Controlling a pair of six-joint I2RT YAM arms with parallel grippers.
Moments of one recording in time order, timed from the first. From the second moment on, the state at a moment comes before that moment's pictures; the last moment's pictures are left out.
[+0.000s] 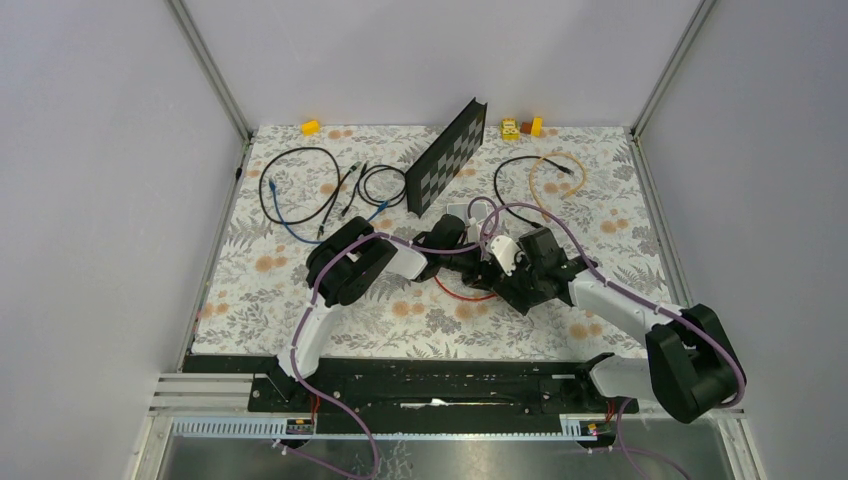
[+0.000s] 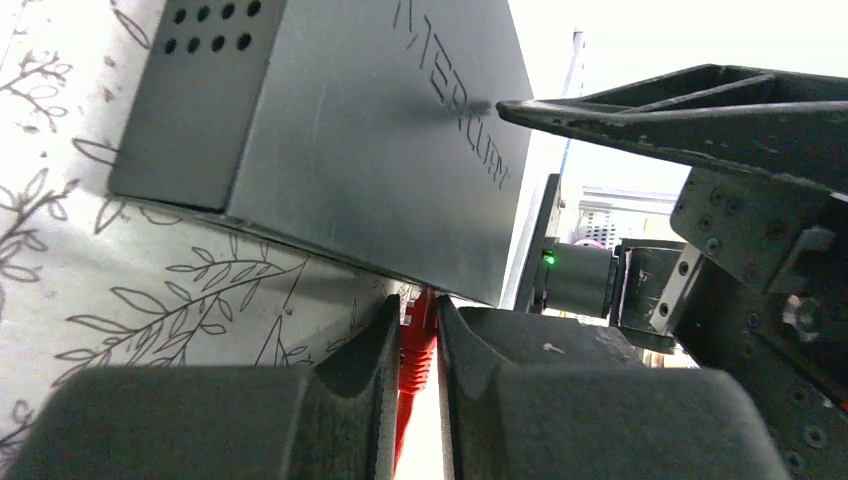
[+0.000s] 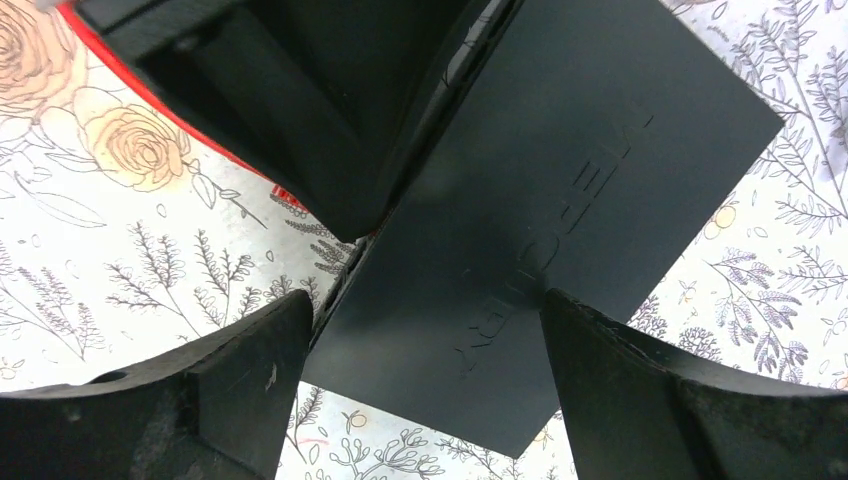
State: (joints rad) left arm -0.79 2.26 1.20 0.54 0.81 -0.95; right arm 0.48 1.25 0.60 -0.38 -0.10 -0.51
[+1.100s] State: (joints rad) left arm -0.78 2.26 1.17 0.58 0.82 -0.95; right arm 0.49 1.33 0.62 -0.32 -0.04 -0.46
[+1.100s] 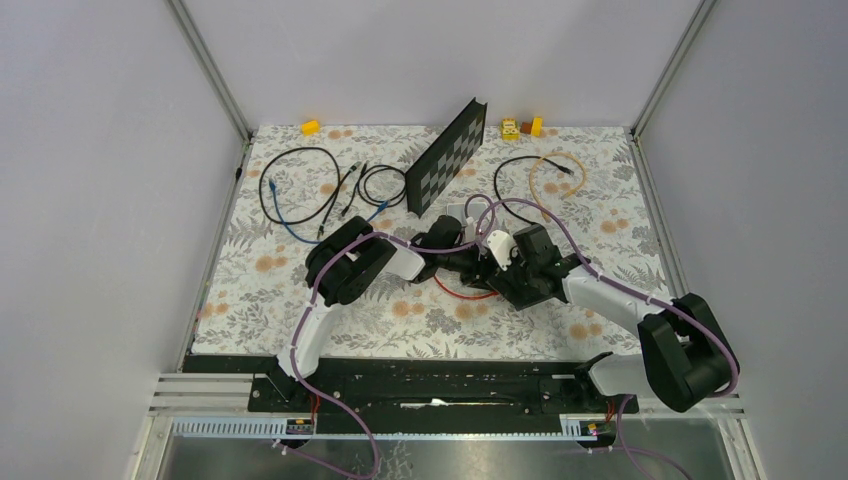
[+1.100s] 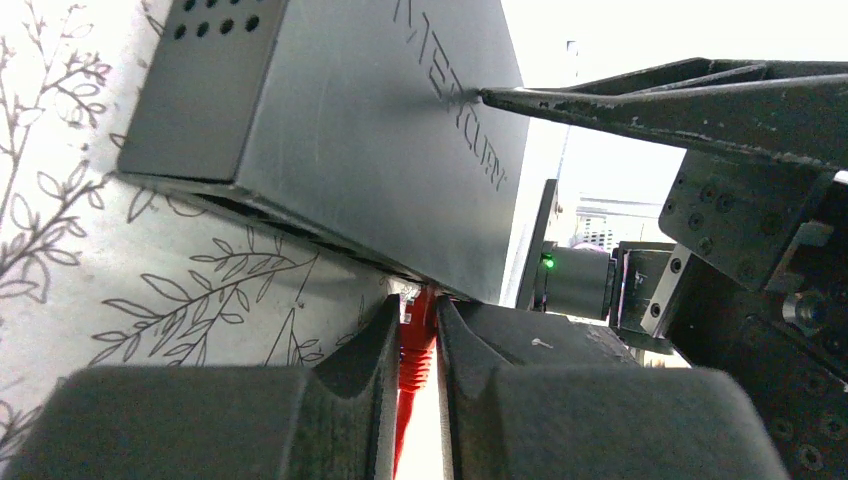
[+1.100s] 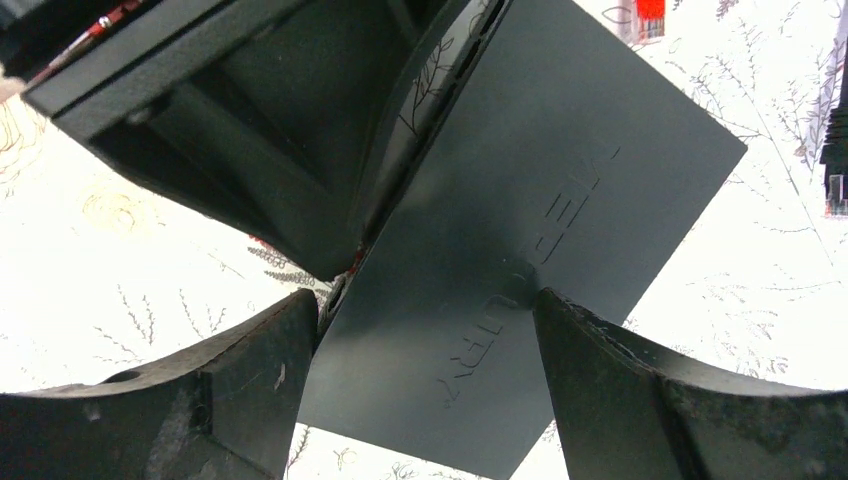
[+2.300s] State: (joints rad) left arm -0.76 2.25 1.13 0.66 0.80 -0.96; right arm 0.40 1.36 0.64 -0.27 -0.12 -0.43
